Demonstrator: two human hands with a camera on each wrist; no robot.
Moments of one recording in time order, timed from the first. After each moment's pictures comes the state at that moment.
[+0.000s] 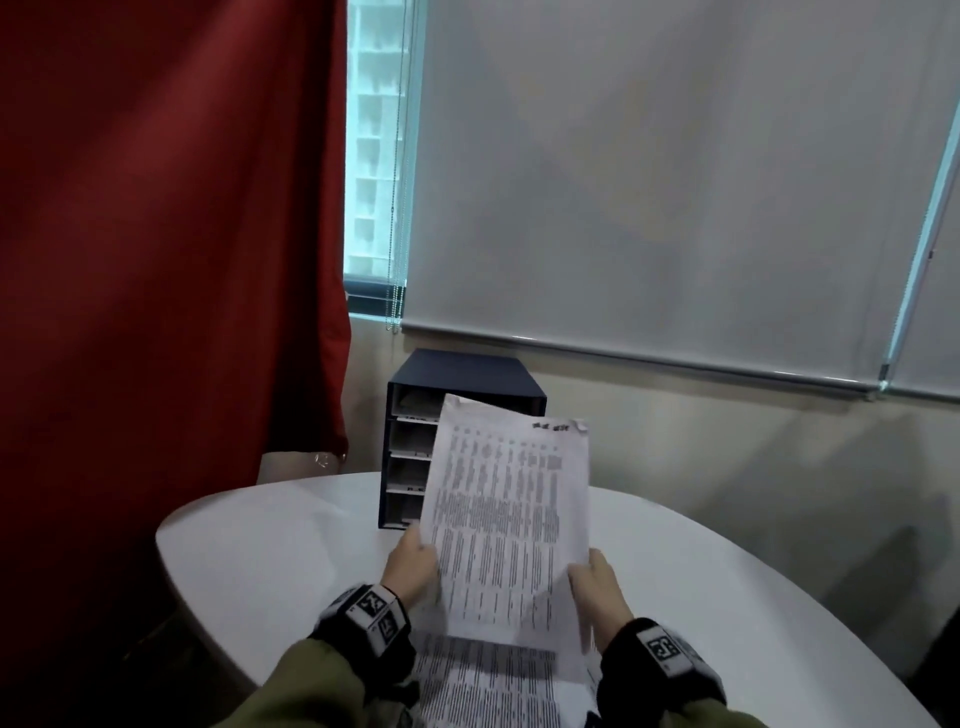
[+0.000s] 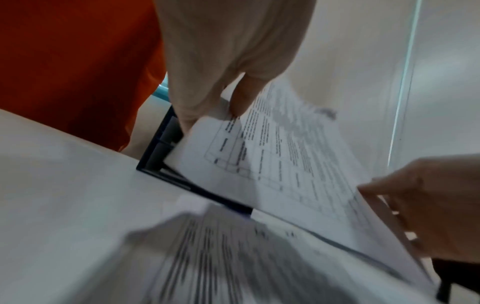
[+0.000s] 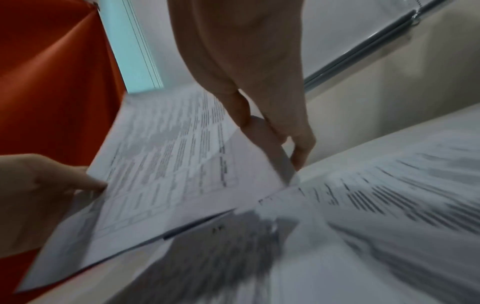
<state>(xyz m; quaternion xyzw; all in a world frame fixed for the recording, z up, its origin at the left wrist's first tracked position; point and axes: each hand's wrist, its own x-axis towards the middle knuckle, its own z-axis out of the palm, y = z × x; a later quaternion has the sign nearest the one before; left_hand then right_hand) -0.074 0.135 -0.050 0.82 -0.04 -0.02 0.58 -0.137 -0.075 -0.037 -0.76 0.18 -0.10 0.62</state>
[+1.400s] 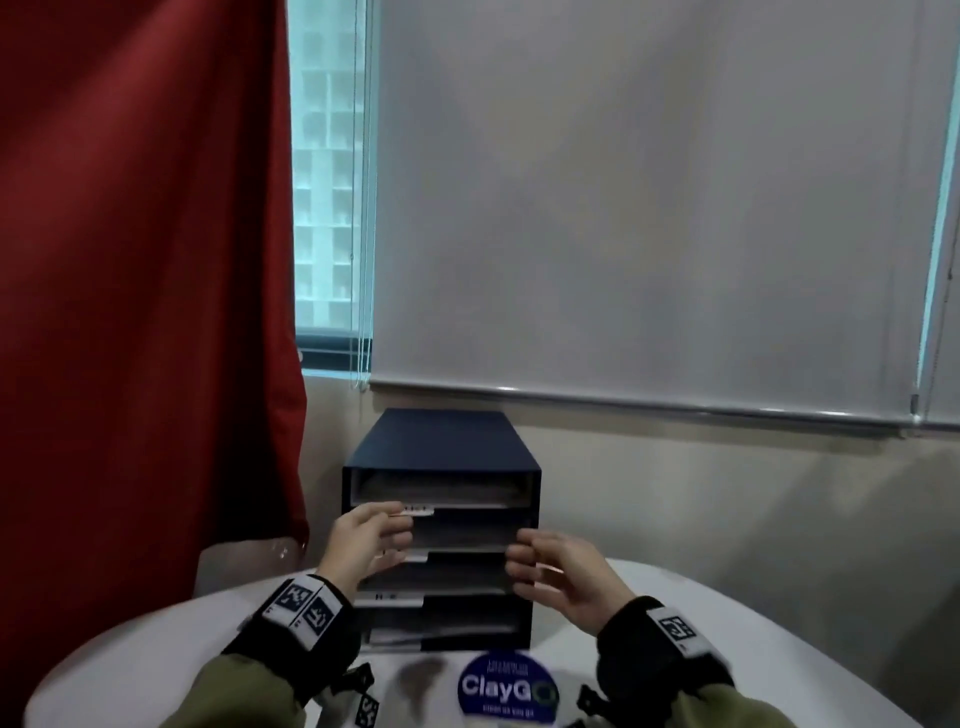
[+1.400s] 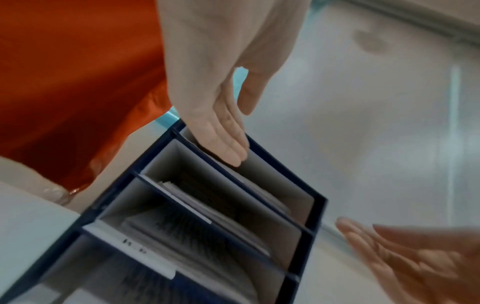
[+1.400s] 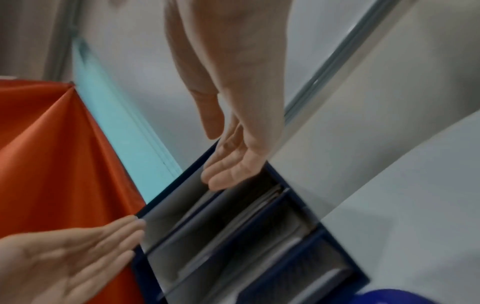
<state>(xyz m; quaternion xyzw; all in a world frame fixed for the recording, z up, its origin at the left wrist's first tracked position) 0.049 0.144 0.058 0.65 -0.01 0.01 0.76 -0.014 -0.090 0.054 -0.63 0.09 0.02 0.77</state>
